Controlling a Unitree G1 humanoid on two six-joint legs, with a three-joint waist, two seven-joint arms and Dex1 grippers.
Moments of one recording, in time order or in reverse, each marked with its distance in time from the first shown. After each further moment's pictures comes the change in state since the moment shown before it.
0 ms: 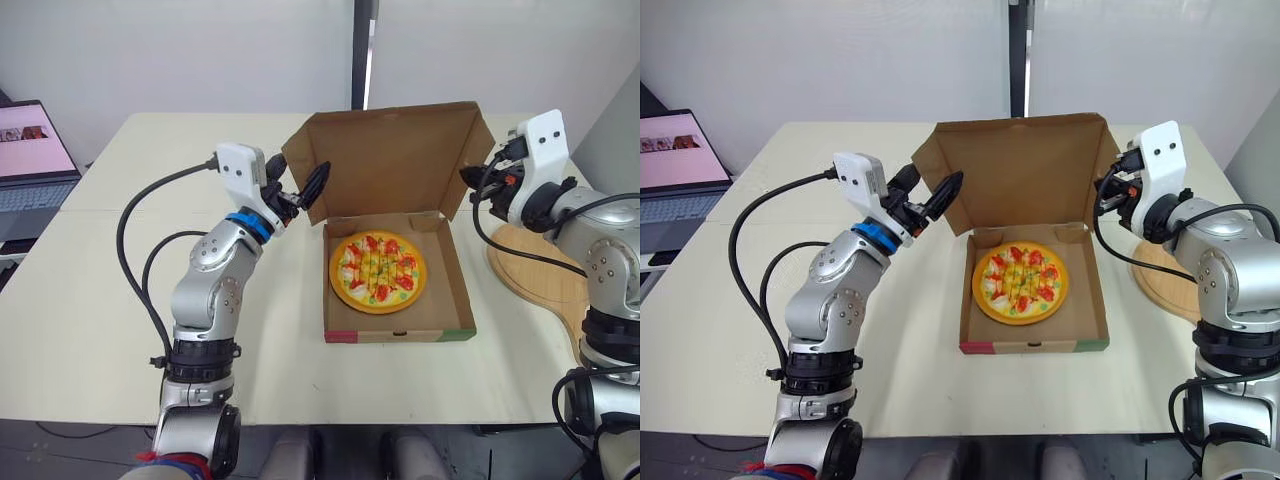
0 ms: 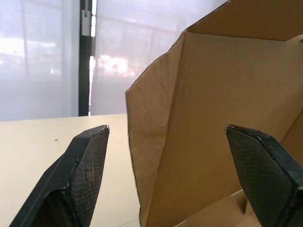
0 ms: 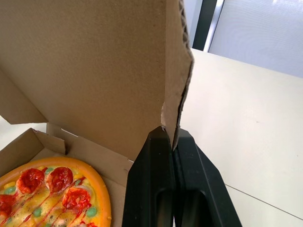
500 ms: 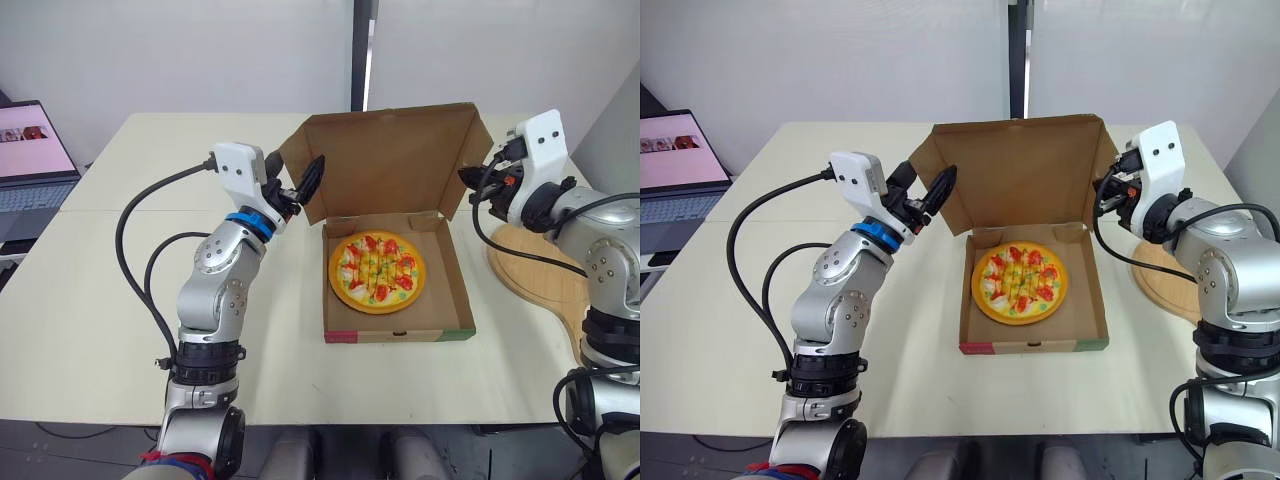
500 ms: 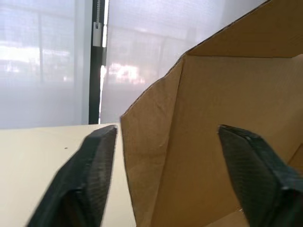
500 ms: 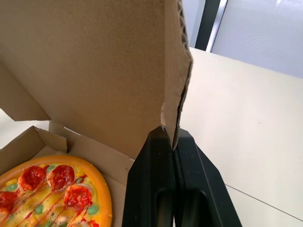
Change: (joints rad) left arm -0.004 -0.018 -0.023 -0.058 0.024 -0.006 0.080; right arm 0.000 -0.007 0.007 0.000 0.000 -0.004 0.012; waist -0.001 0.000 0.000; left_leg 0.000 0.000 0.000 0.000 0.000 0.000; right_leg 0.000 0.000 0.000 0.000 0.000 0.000
